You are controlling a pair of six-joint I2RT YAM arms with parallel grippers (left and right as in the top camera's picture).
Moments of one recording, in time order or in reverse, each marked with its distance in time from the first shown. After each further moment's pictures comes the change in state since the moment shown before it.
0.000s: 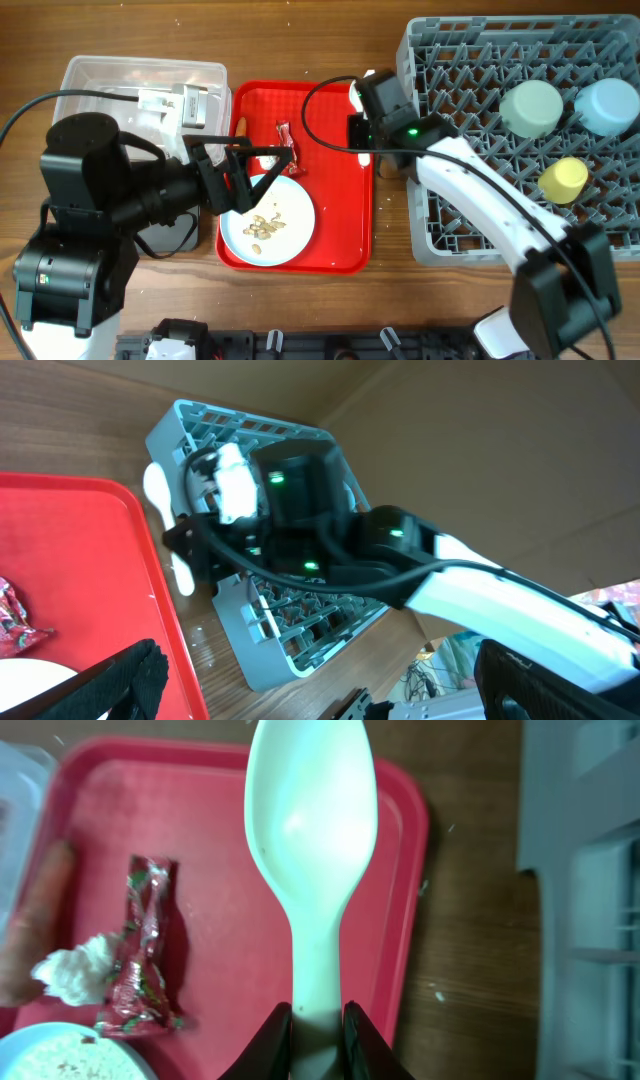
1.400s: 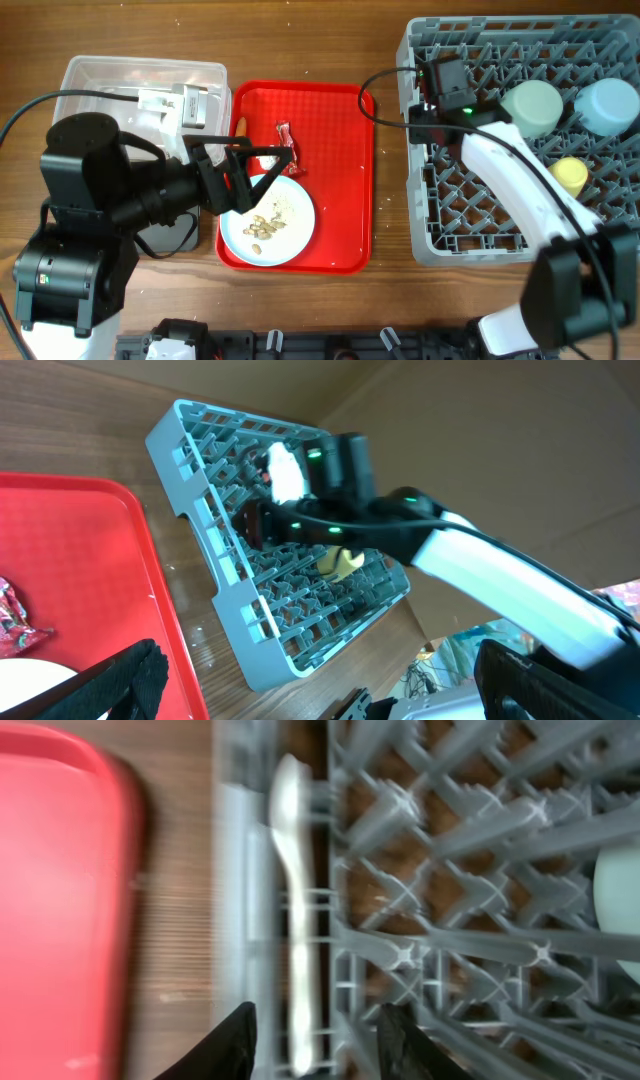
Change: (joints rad) left arm 0.000 0.000 0.000 0.000 0.000 0.000; right arm -0.240 -0.010 -0.009 -0.105 0.082 -0.229
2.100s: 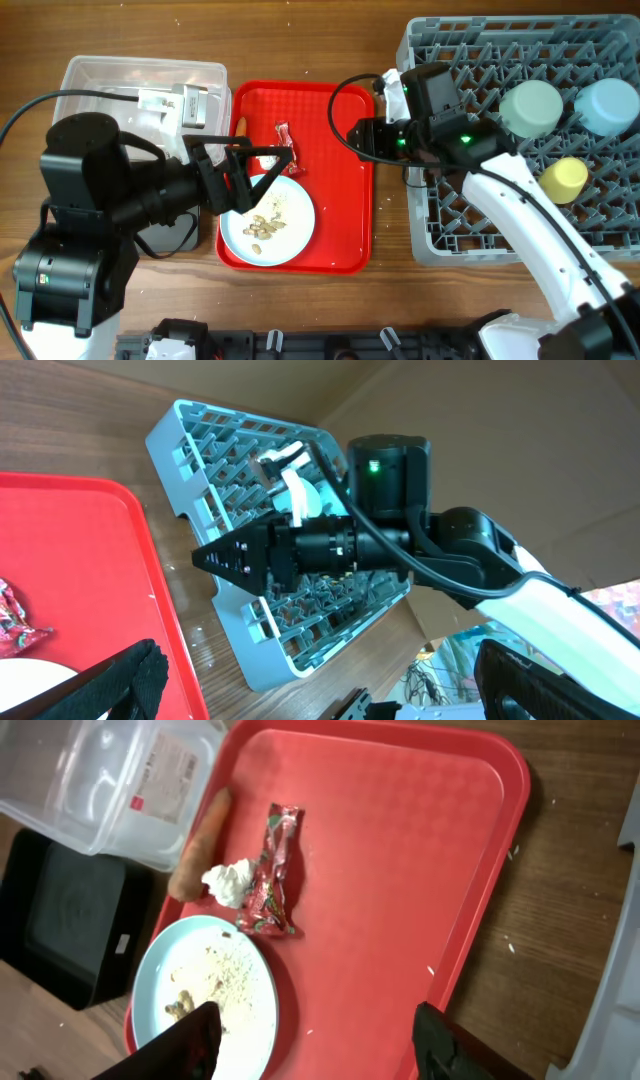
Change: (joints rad) left arm 0.000 0.000 0.000 0.000 0.000 0.000; right arm 0.147 -0.180 0.000 -0.038 -0.451 0.124
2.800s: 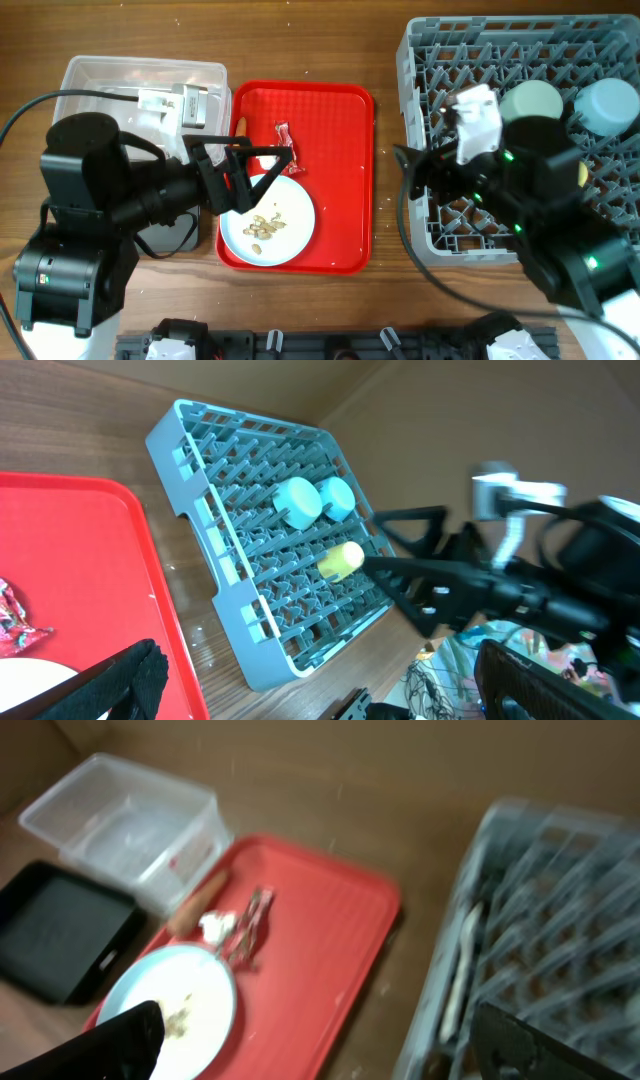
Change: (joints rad) left arm 0.000 0.000 0.000 0.000 0.000 0.000; right arm -0.023 -0.511 0.000 -0.129 0.192 -0.244
